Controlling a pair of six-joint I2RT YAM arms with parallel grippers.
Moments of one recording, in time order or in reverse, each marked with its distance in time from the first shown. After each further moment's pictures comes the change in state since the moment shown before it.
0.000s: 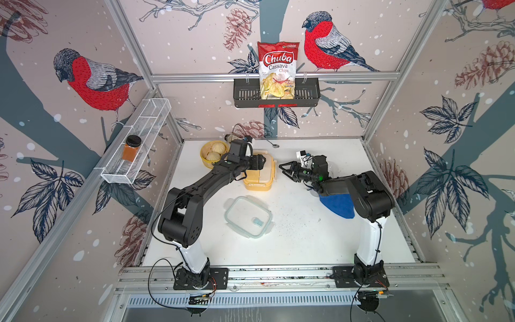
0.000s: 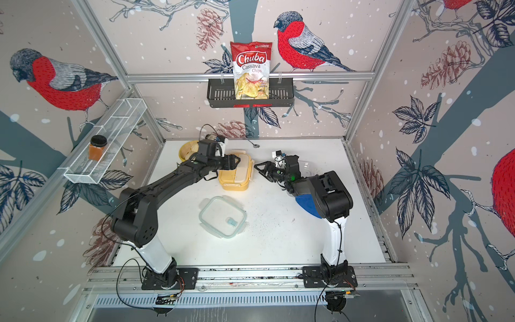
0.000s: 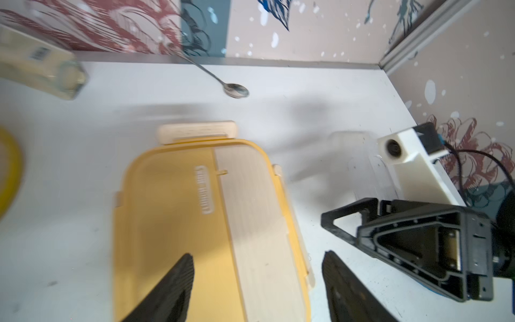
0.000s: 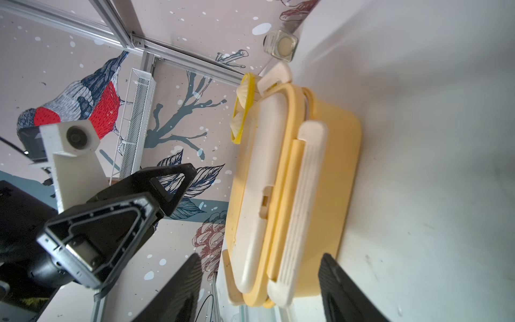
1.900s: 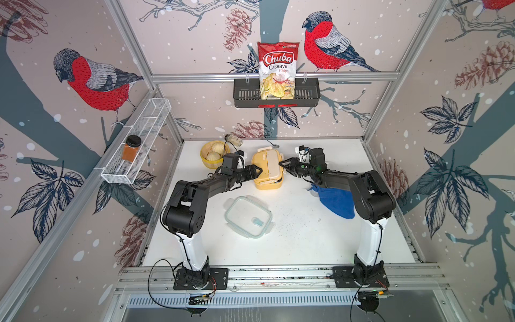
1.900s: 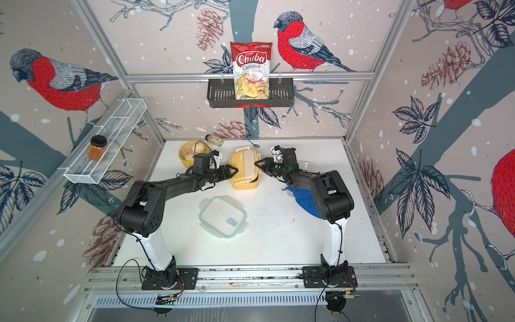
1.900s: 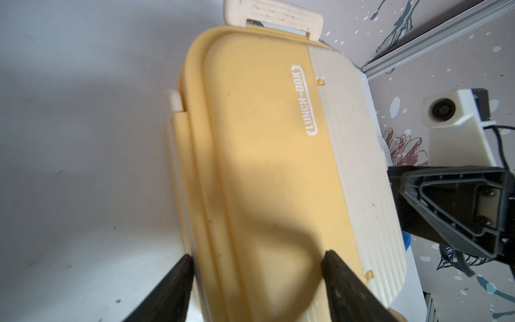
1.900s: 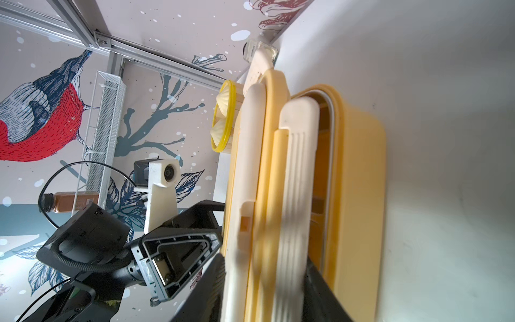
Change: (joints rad) left arm 0.037 0.151 -0.192 0.315 0.279 -0.229; right arm -0.002 0.011 0.164 -0.277 0.025 -0.087
